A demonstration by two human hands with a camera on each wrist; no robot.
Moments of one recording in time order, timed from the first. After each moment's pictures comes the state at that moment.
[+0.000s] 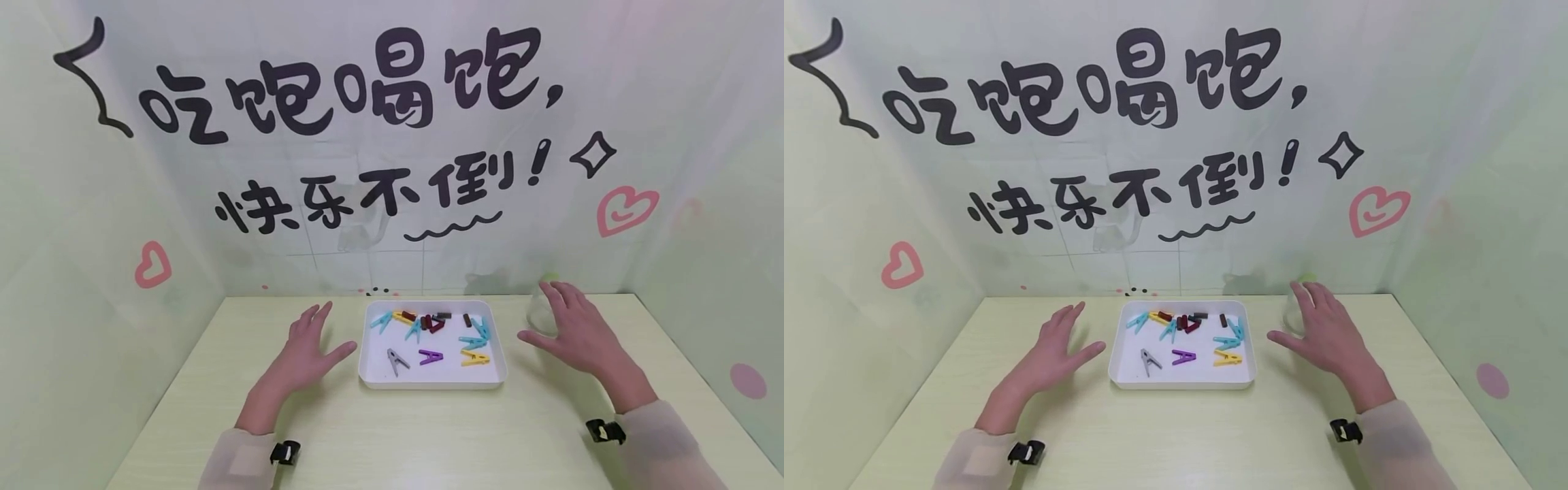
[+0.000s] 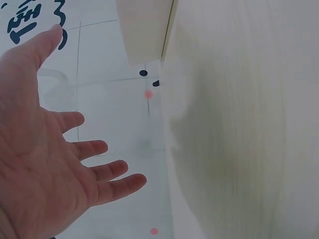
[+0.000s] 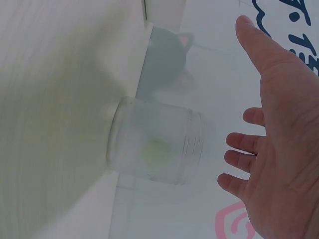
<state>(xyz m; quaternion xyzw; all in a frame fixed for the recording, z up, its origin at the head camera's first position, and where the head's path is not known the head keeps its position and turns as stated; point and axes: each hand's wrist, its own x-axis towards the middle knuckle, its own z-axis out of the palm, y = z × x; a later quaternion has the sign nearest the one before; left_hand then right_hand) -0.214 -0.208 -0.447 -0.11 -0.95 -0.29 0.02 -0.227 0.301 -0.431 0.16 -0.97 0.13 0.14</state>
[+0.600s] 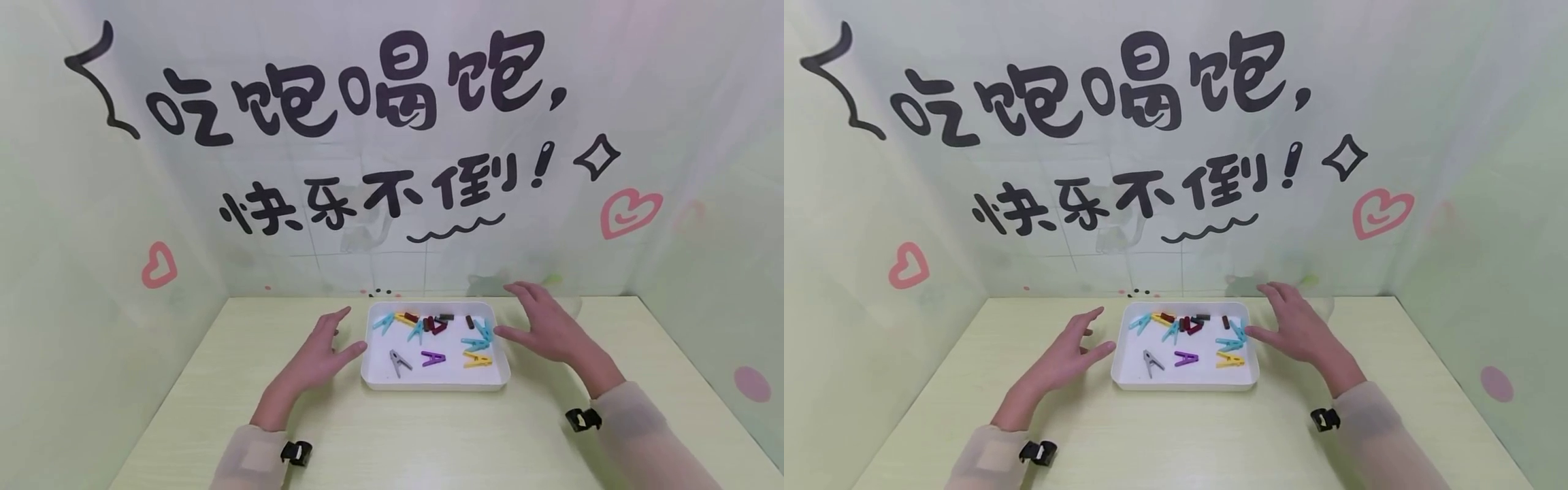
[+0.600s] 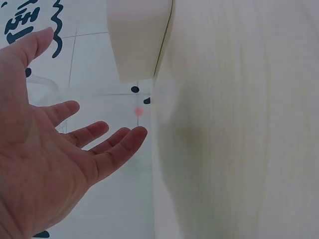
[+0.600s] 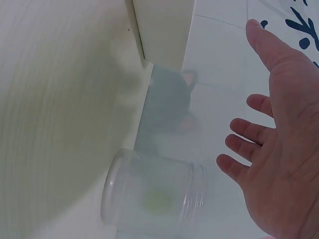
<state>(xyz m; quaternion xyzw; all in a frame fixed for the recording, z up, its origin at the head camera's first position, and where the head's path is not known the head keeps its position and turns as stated) -0.220 -0.192 -0.453 -0.12 -0.92 -0.37 -0.01 -0.251 0.261 -0.430 0.20 -0.96 0.20 0.07</state>
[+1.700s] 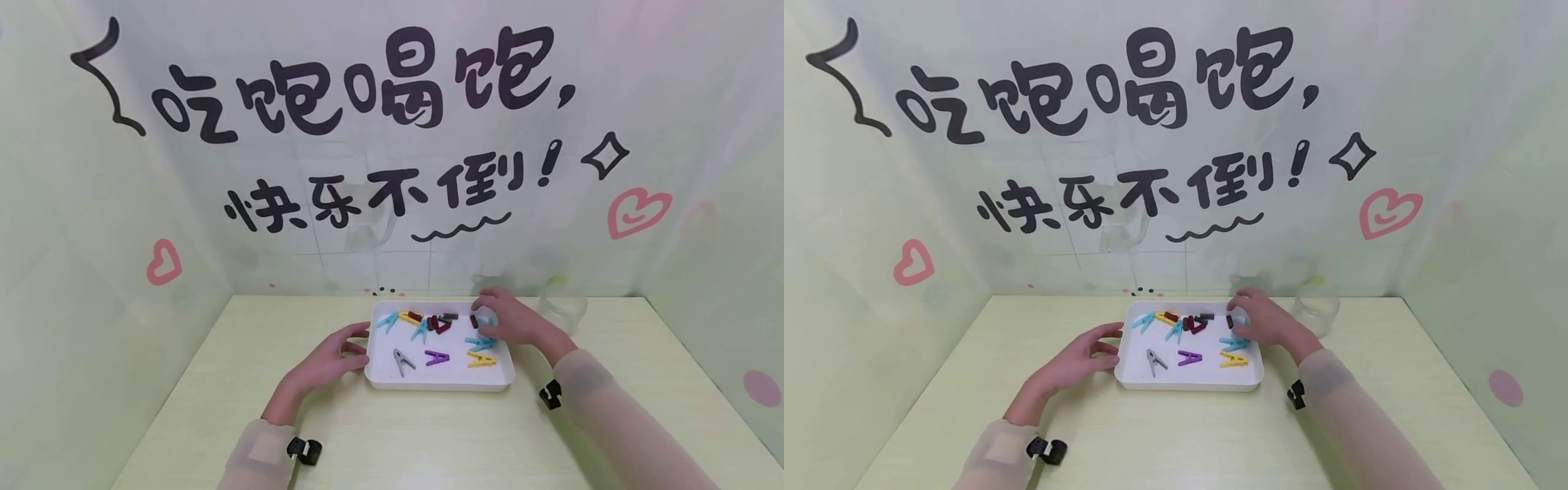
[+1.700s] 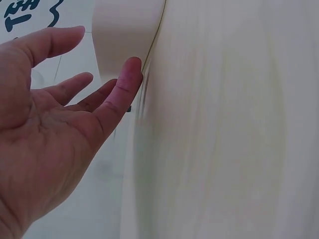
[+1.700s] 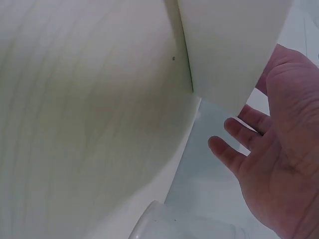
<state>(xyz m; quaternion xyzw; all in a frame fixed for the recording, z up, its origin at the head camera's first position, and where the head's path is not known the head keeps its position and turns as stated) -0.227 -0.192 -0.468 -0.14 -0.84 -0.51 -0.13 -0.303 0.216 -0.454 0.23 -0.95 0.21 -0.06</state>
